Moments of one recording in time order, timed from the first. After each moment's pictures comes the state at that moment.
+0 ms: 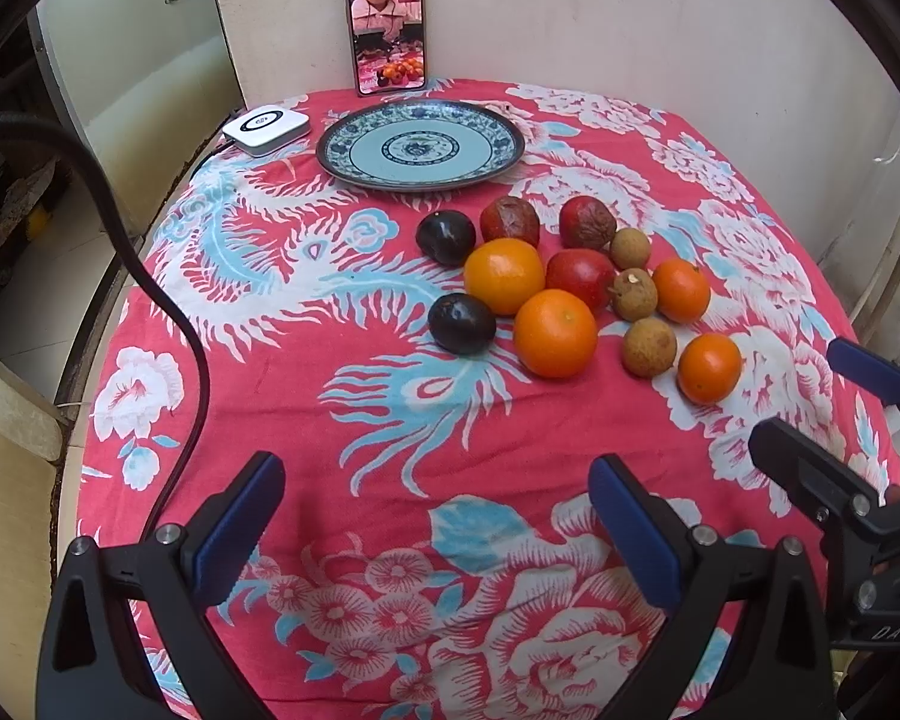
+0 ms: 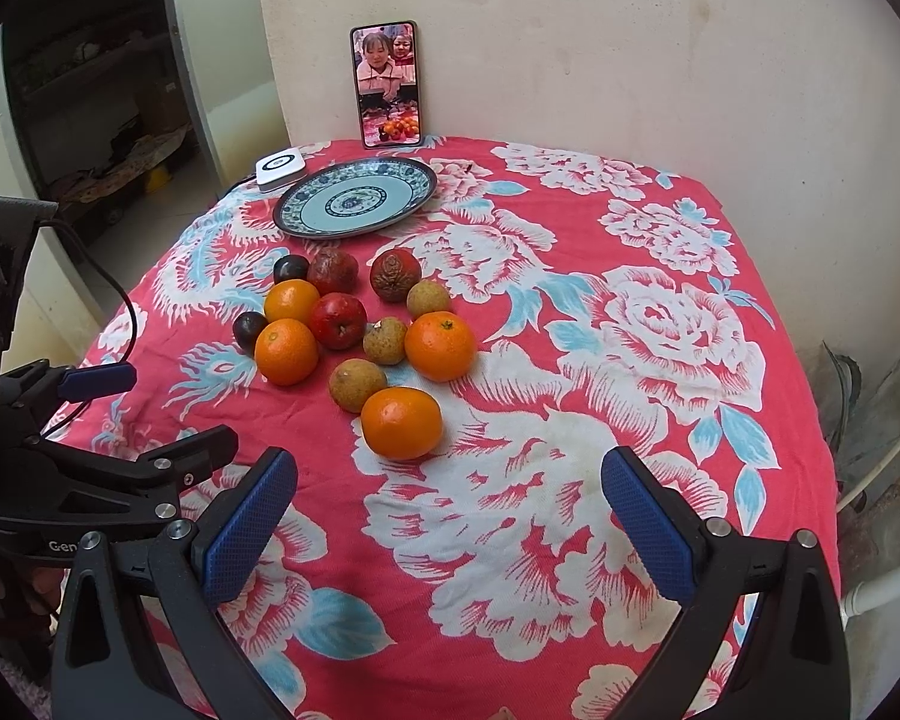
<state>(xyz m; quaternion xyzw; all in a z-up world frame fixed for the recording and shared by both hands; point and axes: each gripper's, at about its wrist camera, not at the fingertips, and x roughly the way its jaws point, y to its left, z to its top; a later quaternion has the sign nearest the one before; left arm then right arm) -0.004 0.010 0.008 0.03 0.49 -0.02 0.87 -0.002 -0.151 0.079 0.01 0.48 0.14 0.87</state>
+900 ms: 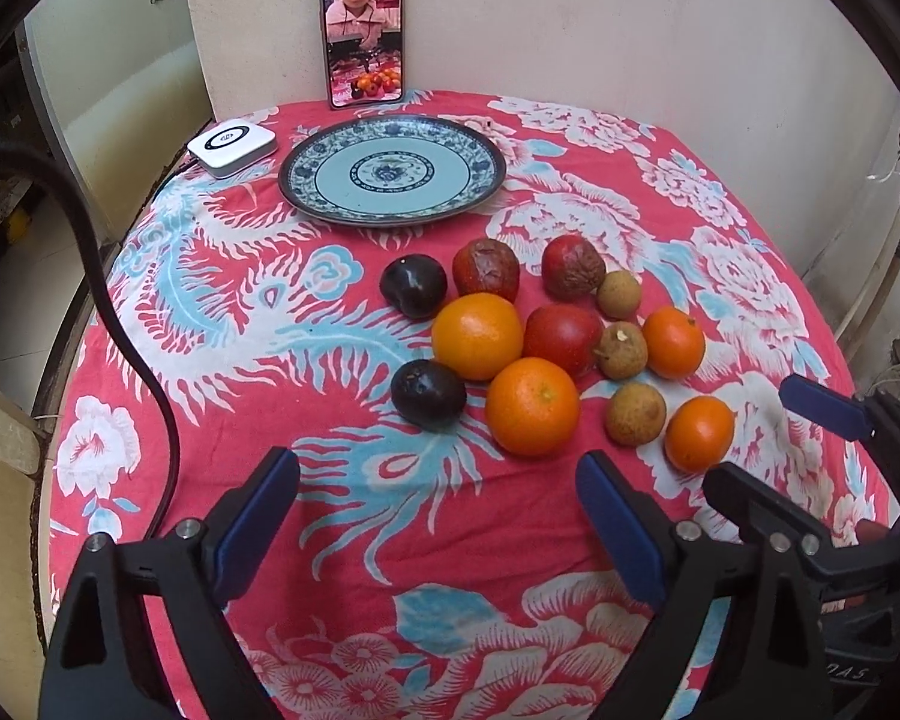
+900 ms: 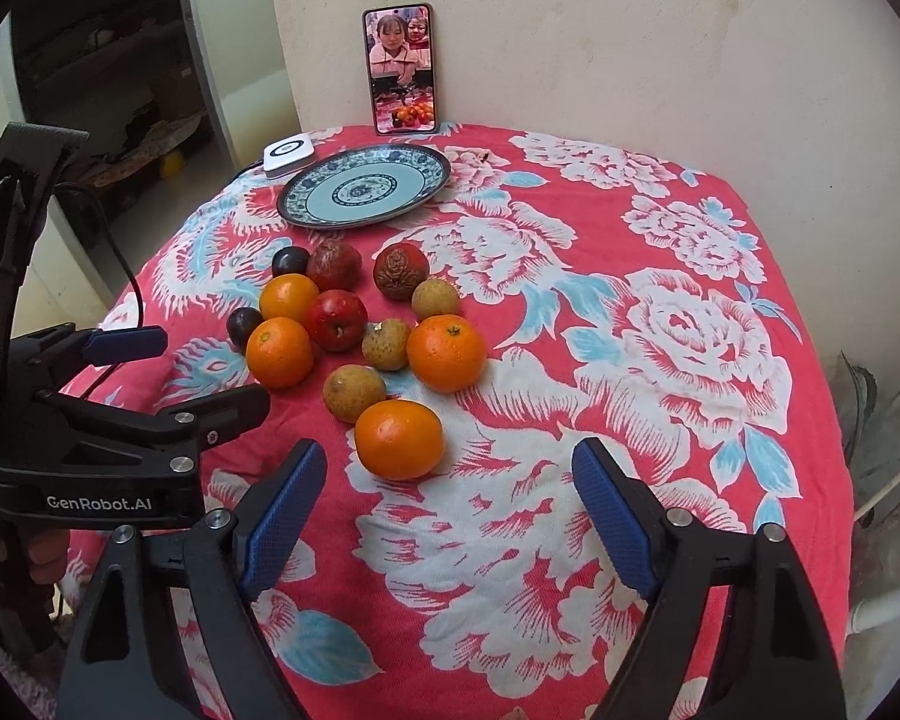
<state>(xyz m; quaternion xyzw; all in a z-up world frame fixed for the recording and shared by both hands) 0.028 -0.002 0.006 0.02 0.48 -0.05 0.87 0.015 -0.150 0.066 0.01 0.49 0.16 0.86</state>
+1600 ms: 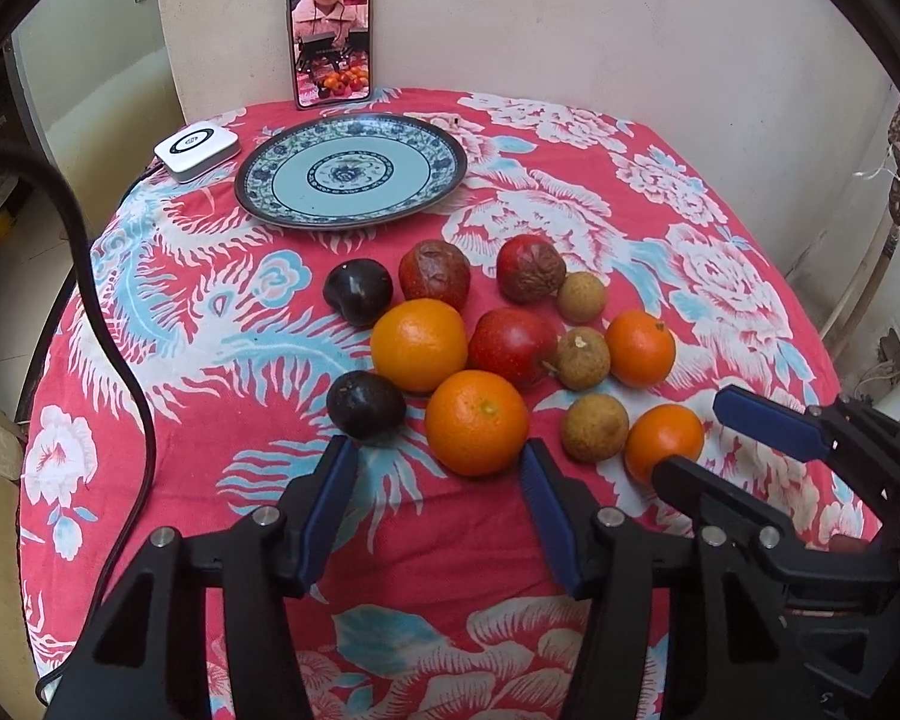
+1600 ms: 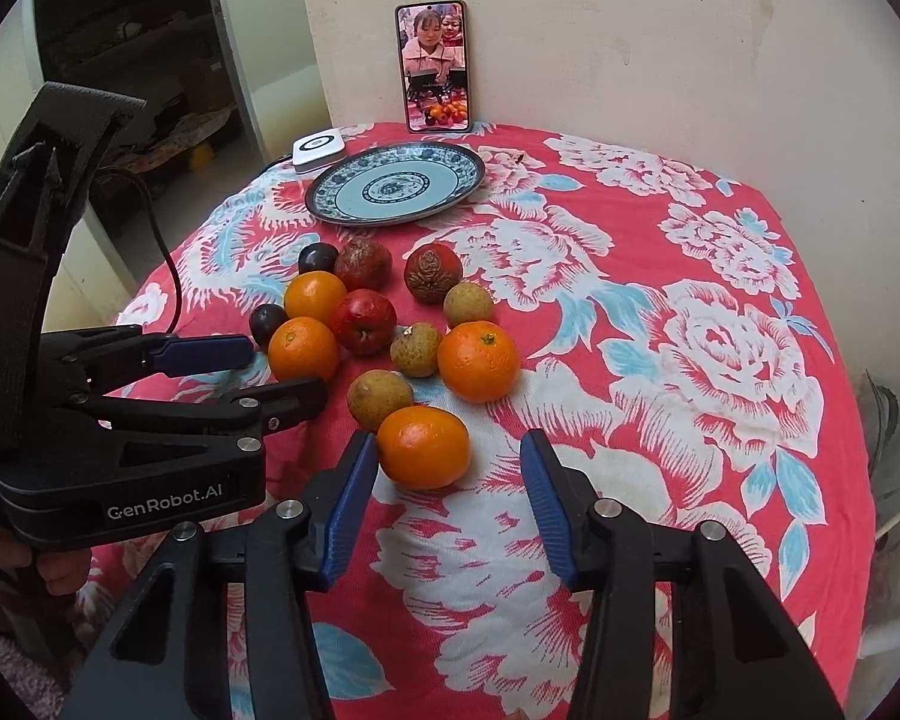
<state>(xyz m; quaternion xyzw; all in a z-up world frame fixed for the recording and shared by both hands) 0.031 -0.018 0.002 0.01 0.48 -0.07 0.87 0.017 -0.144 0.064 0.00 0.48 0.20 0.85</state>
